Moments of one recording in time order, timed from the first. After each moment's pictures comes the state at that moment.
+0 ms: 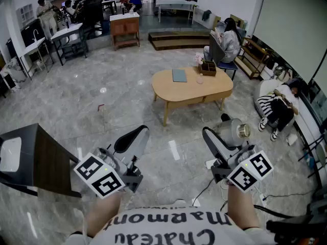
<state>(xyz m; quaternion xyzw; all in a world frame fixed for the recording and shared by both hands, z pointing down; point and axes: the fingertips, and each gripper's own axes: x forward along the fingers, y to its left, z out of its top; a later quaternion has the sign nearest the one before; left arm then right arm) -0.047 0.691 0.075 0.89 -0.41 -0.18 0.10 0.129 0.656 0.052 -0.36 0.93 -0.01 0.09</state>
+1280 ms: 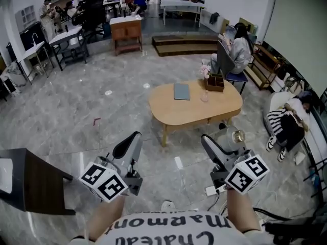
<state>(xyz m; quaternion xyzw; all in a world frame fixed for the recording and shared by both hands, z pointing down) -0.052 0.431 0.121 0.83 -0.51 -0.17 0.12 0.154 0.382 0.107 -0.36 0.93 -0.07 0.06</state>
